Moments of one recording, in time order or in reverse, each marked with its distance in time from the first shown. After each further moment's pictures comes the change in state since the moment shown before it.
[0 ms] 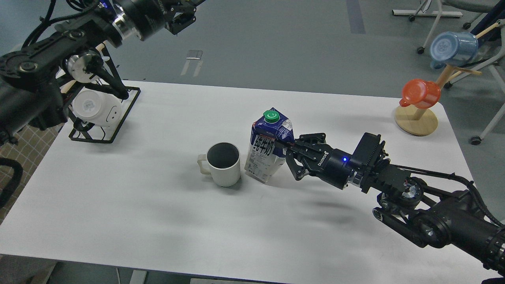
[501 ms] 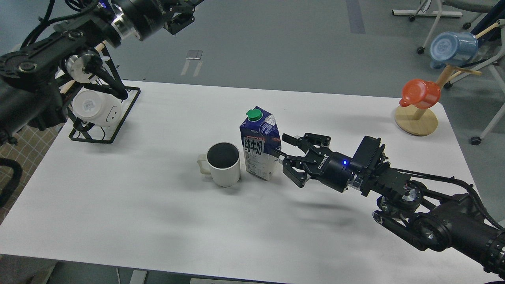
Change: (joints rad) left arm 0.001 0.001 0.002 0.004 0.002 0.000 0.000; right arm -0.015 -0.002 0.000 0.013 0.005 0.000 0.000
